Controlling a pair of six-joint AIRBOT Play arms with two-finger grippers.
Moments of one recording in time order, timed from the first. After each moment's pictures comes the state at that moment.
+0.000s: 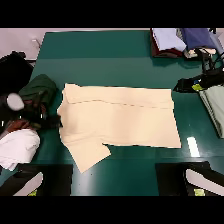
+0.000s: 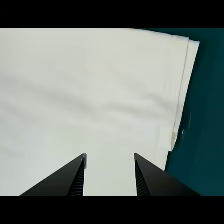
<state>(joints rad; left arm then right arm) 0.01 -0.92 0.69 1.28 -1.28 -1.60 -0.11 -1.16 1.20 -1.27 1.24 1.41</state>
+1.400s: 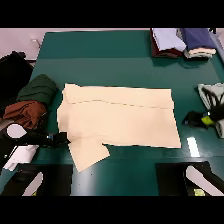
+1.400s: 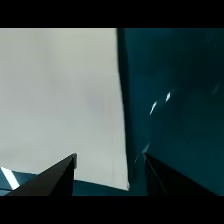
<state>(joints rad) 0.01 -0.67 0.37 1.00 -1.19 -1.55 -0.45 -1.01 0.76 -1.29 1.44 1.33</state>
